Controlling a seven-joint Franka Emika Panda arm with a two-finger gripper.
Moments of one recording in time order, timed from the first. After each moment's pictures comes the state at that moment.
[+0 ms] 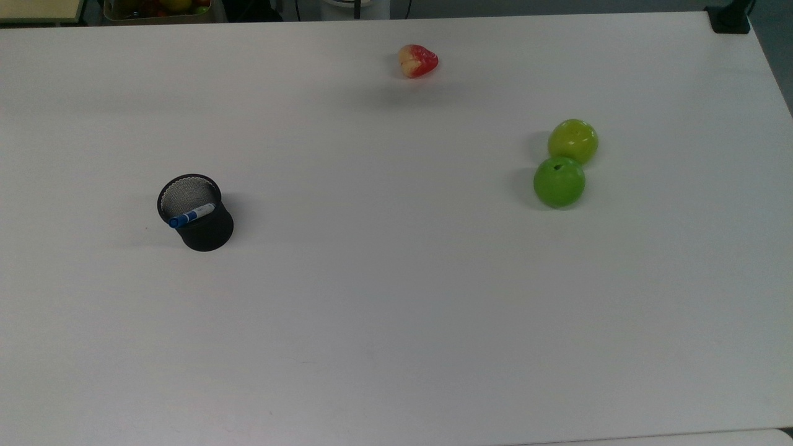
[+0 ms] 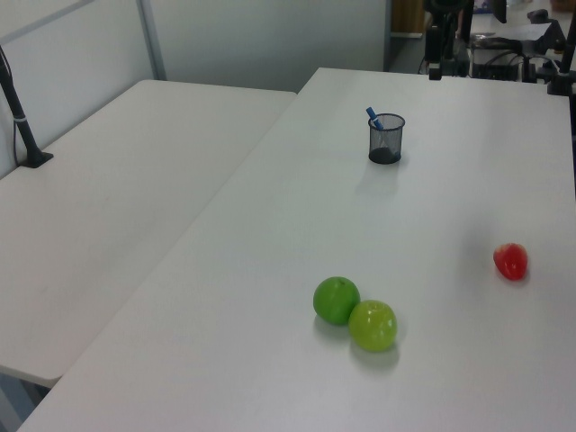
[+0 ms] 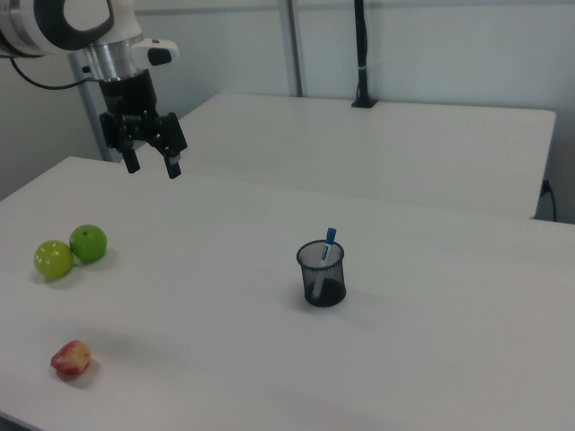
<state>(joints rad) 0.17 0.05 -0.06 -1.54 -0.08 1.54 0.06</state>
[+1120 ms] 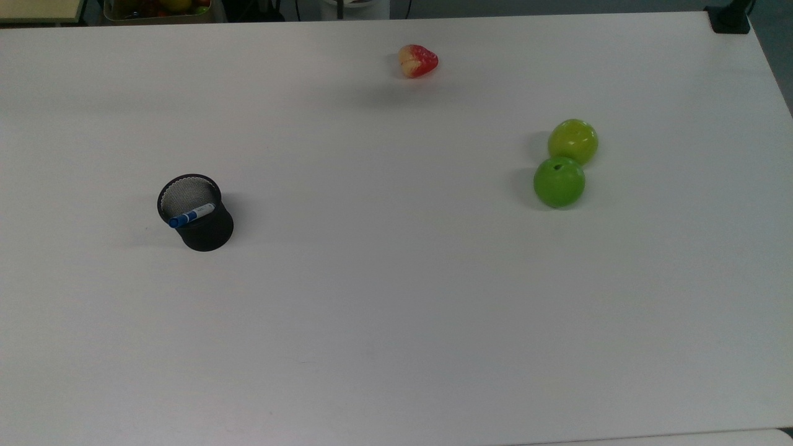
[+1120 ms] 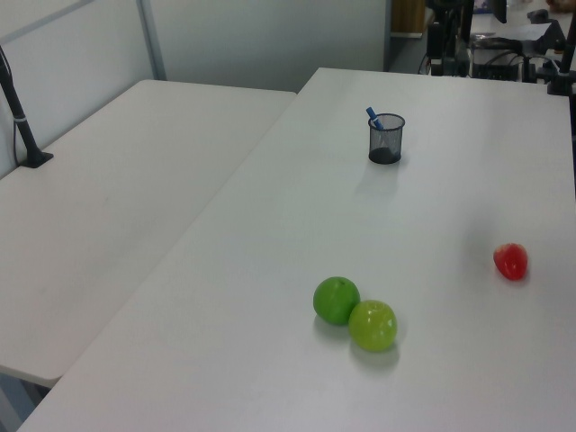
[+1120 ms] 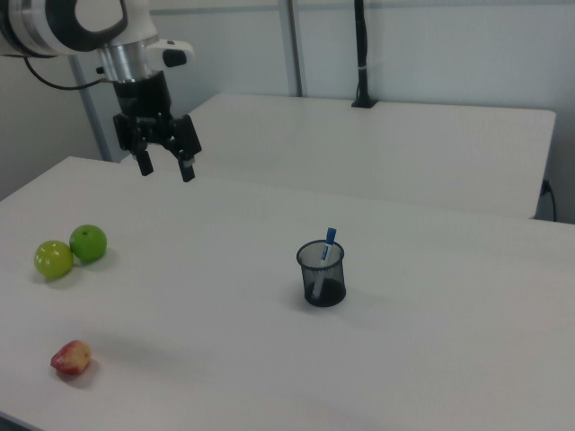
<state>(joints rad) 0.12 0.05 -0.07 -1.54 -0.08 1.54 0.03</state>
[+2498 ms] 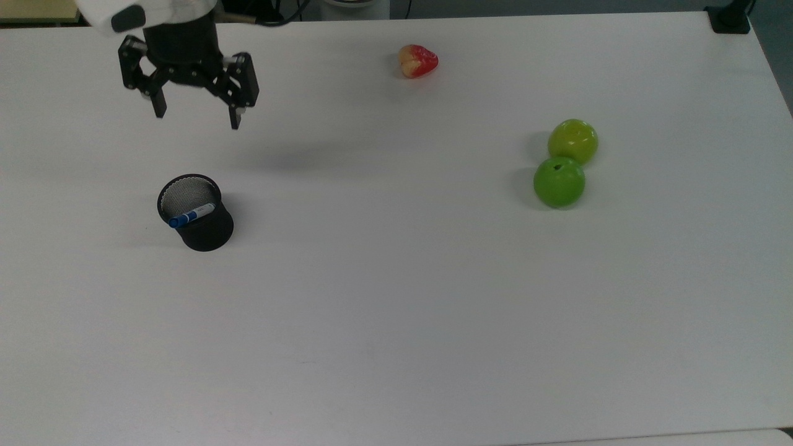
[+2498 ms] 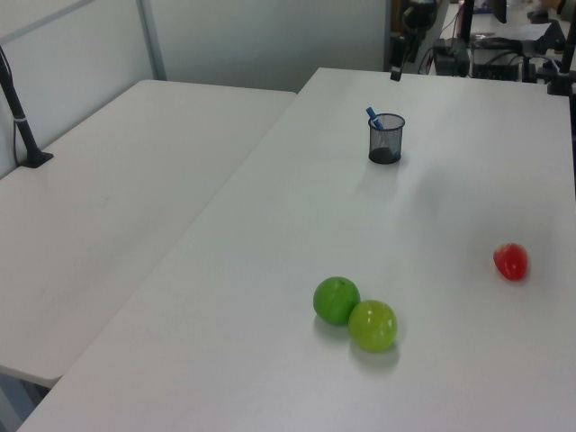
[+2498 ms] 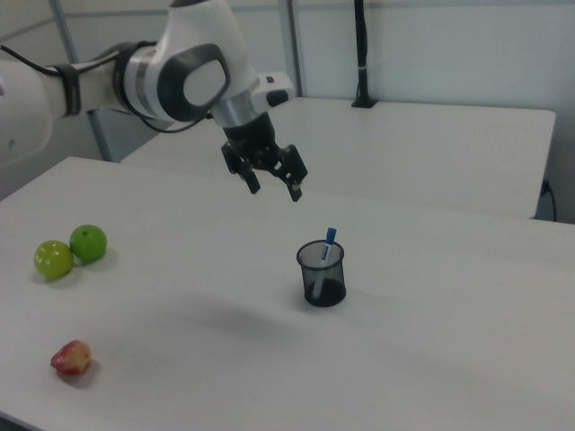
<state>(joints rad) -0.07 0.23 -0.07 -1.55 -0.07 2.00 -0.08</state>
